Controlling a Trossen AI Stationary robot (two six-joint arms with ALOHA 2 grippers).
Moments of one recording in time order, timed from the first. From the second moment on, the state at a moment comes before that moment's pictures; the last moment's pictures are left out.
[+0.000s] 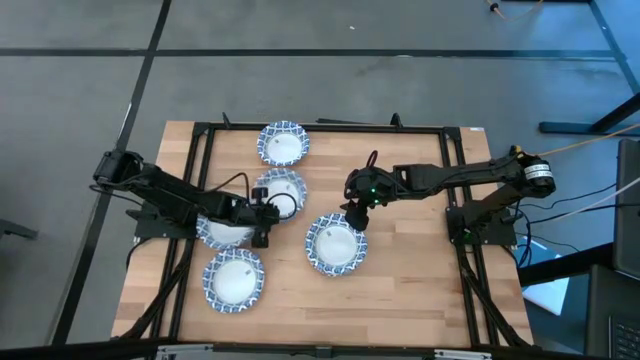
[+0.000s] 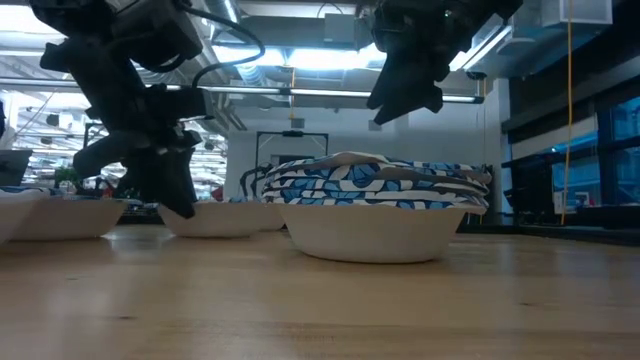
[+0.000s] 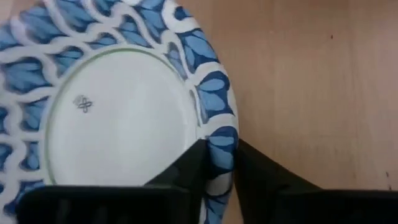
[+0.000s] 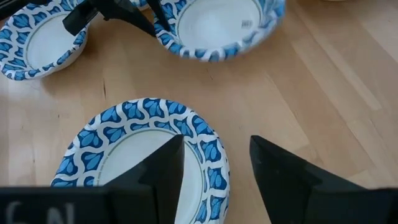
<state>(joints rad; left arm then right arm) -0.15 1.36 0.54 -0.21 -0.35 -0.08 -0.02 1.48 1.08 -0.43 0.07 0.41</state>
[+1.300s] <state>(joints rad) -0.22 1.39 1.03 -0.34 -0.11 0.04 -0.01 1.48 1.08 -0.76 0.12 0.44</state>
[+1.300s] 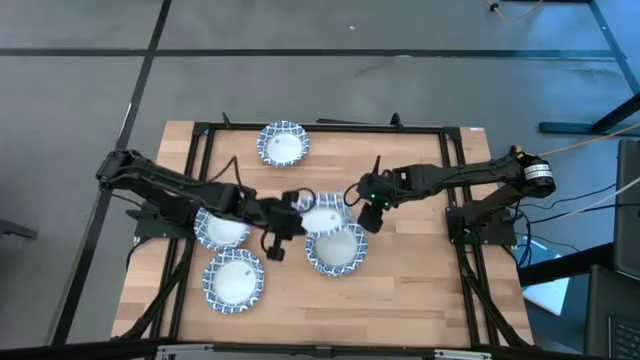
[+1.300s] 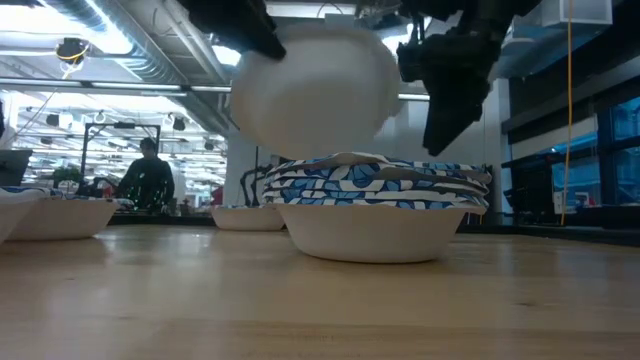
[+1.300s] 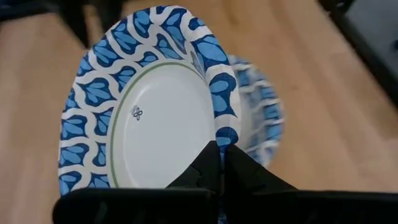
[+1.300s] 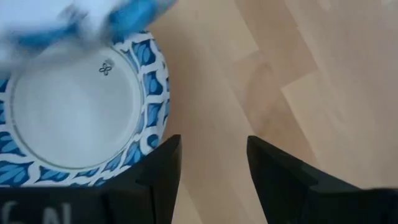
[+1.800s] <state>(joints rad) -0.29 1.66 1.03 -0.10 -0.07 0.02 -0.06 1.45 1.08 -0.81 0.17 0.49</state>
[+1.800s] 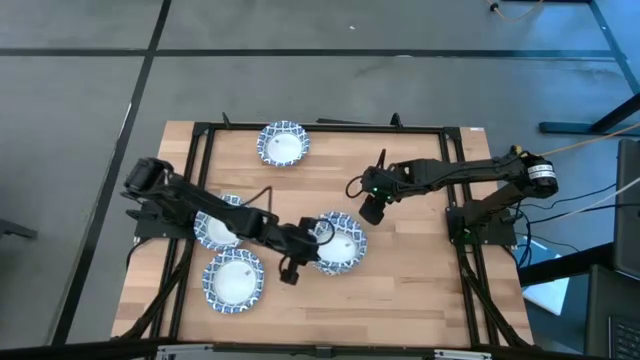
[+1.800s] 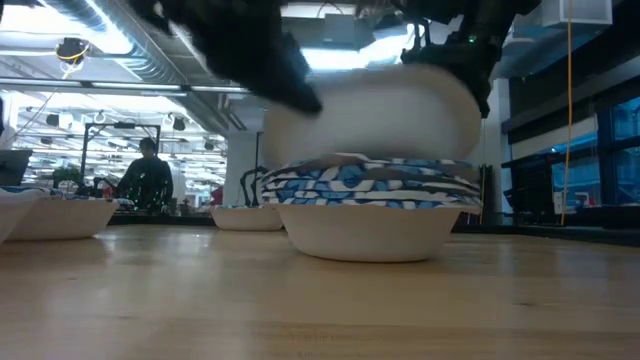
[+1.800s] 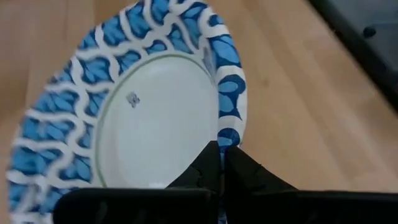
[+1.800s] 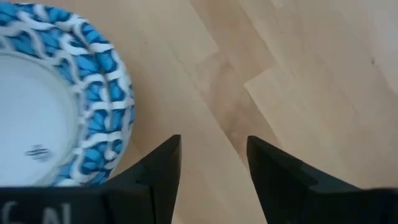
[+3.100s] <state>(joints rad) -0.10 1.30 1.03 -0.37 -0.32 0.08 -0.06 1.45 1.08 -0.83 0.16 0.49</state>
